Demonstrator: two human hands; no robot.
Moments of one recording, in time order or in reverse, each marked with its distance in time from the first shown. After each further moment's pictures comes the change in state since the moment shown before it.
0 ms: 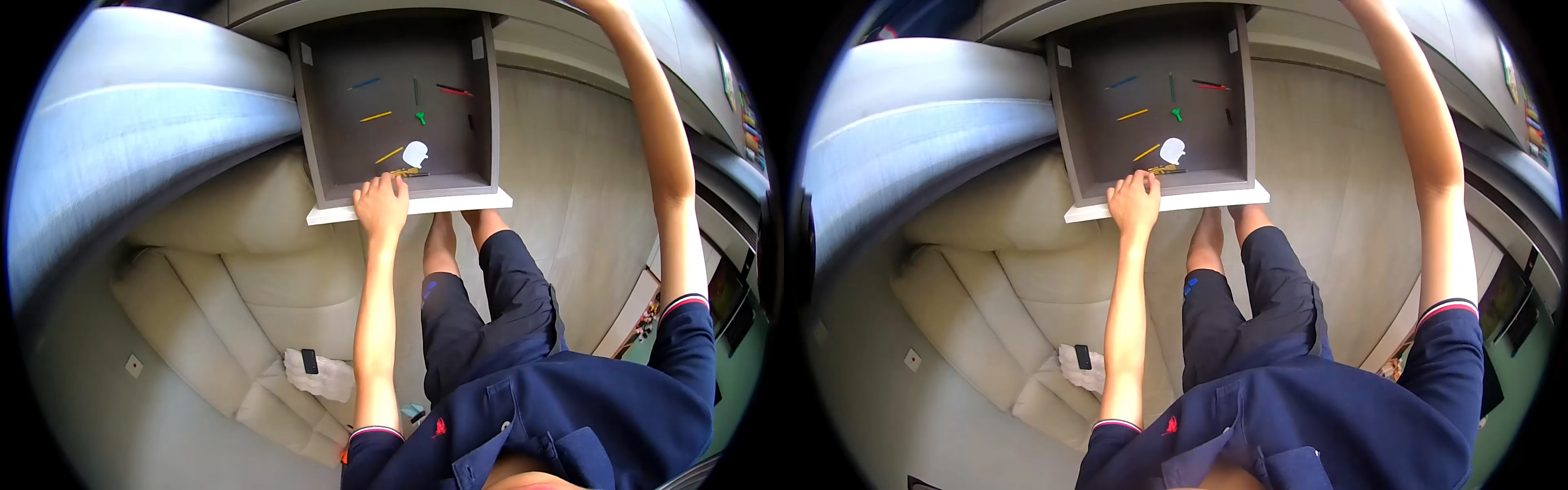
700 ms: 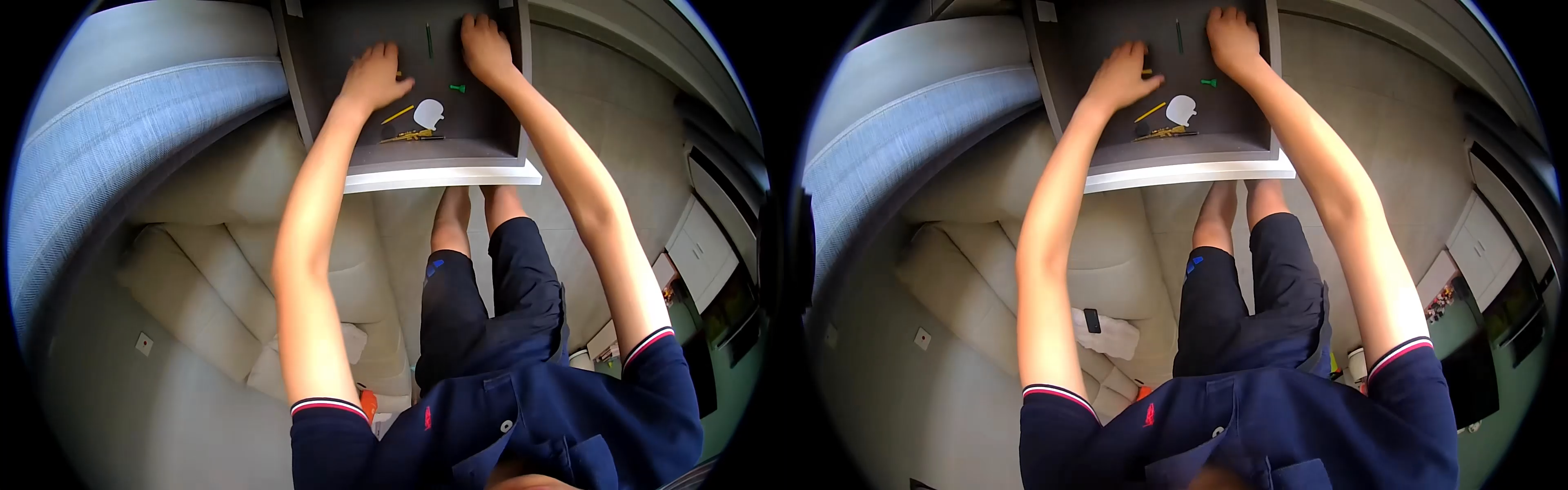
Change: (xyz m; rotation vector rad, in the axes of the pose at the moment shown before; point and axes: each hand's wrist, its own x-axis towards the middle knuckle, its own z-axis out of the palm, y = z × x) left_hand 0.173 -0.019 0.030 0.103 -0.393 0.426; right_hand -0.081 -0.180 0.288 0.214 0.018 0.273
